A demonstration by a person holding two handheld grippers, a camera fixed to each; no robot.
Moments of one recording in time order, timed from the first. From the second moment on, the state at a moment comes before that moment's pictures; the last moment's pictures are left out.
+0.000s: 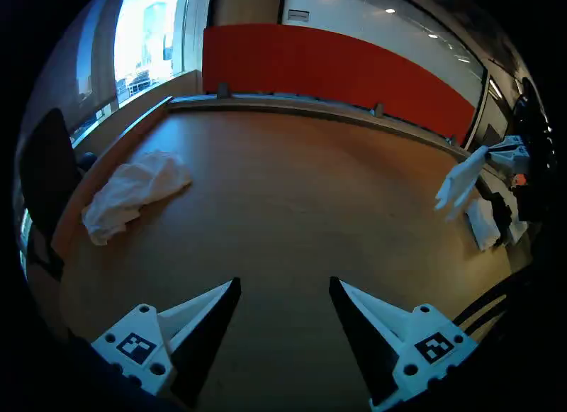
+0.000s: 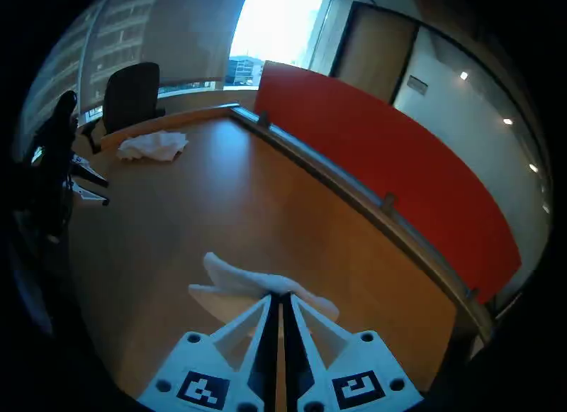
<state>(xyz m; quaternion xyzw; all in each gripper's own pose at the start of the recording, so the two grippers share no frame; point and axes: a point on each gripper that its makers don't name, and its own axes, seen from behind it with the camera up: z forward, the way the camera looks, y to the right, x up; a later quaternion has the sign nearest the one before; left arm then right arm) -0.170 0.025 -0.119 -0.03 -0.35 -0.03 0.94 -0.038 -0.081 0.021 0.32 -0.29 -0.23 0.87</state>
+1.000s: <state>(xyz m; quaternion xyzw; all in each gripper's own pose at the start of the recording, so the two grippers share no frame) -0.171 0.036 -0.116 -0.02 -0.36 -0.02 0.93 -0.033 0.079 0.072 0.23 -0.33 -0.23 0.89</state>
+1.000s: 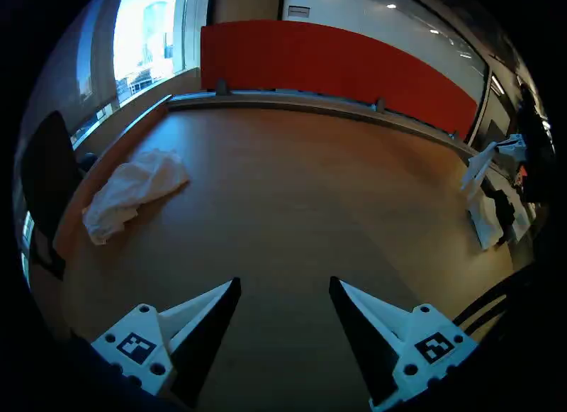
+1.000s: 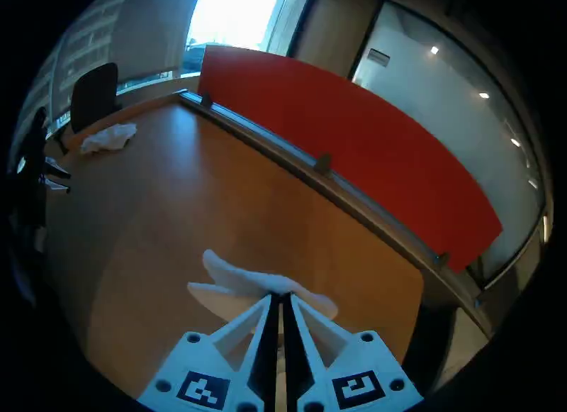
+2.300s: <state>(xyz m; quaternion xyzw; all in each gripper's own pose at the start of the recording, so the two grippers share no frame) -0.167 0.056 -0.117 -0.03 -0.36 -0.01 0.93 -0.054 0.199 0.018 0.16 -0.38 -0.21 0.88</state>
